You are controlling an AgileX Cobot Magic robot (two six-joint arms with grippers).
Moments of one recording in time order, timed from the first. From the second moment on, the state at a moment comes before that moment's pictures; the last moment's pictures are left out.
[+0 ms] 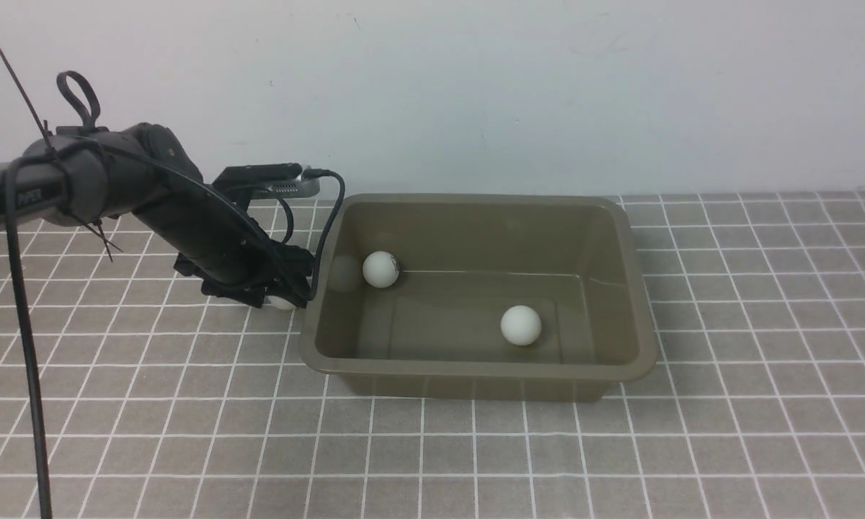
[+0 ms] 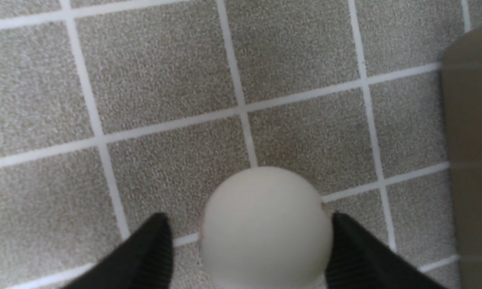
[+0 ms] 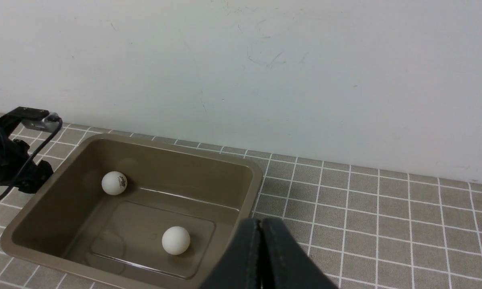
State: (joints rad) right arm 0.32 0.72 -1.09 -0.09 0.92 0.20; left arm -0.07 2.18 -1.56 -0.44 0.74 0.38
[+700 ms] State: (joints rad) right arm 0.32 0.47 -1.03 -0.05 0.97 0.21; left arm -0.27 2.00 -1.74 -0.54 1.04 0.52
